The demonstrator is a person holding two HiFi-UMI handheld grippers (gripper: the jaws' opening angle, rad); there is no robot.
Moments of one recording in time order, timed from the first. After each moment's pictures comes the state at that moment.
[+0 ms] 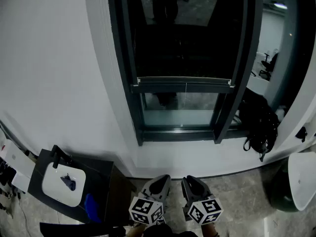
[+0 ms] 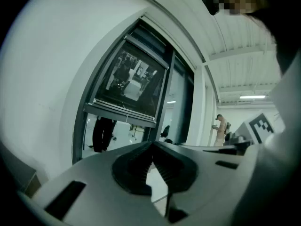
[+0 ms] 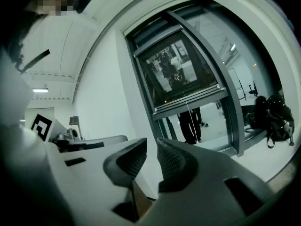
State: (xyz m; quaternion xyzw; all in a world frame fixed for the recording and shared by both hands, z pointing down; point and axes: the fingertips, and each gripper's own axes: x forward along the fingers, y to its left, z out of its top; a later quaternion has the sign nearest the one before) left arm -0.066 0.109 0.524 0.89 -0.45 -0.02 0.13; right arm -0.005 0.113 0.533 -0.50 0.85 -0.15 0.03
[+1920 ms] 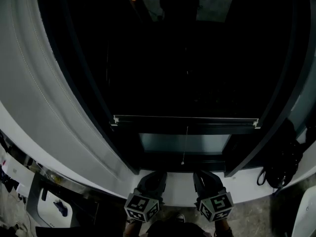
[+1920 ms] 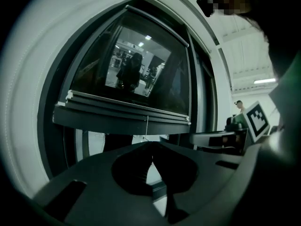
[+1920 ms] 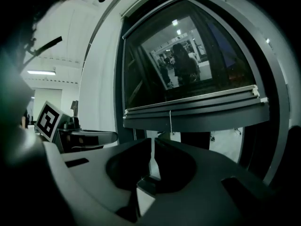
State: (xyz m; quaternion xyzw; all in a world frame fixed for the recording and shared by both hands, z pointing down) left arm -0.015 -0.289 0.525 0.86 -0.50 0.02 0.10; right arm 0.087 -0.294 0.519 -0.44 0.89 -0.07 -0.05
